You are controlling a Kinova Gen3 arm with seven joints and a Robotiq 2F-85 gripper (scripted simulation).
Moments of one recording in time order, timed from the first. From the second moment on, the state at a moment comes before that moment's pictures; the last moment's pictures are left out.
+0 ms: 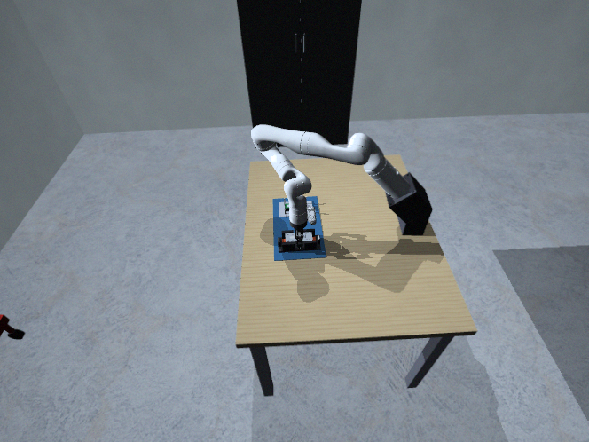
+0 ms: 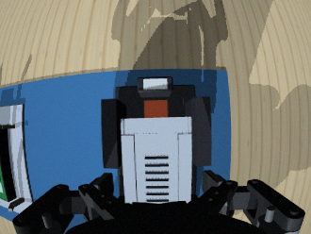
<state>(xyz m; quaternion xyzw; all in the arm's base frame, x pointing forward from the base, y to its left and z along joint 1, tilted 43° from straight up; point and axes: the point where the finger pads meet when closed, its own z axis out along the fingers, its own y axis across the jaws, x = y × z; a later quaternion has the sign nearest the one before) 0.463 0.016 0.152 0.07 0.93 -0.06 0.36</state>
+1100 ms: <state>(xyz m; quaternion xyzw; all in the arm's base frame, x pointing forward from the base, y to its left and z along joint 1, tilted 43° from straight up) 0.462 0.016 0.153 0.07 0.93 -0.06 0.36</state>
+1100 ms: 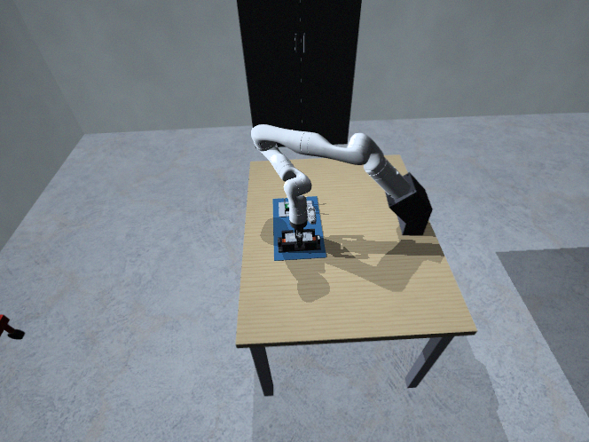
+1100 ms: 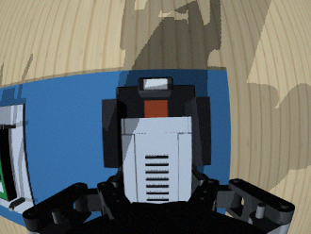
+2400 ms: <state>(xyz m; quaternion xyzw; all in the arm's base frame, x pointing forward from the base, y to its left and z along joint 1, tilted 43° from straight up) 0.462 0.017 0.154 0.07 0.93 -0.05 0.36</state>
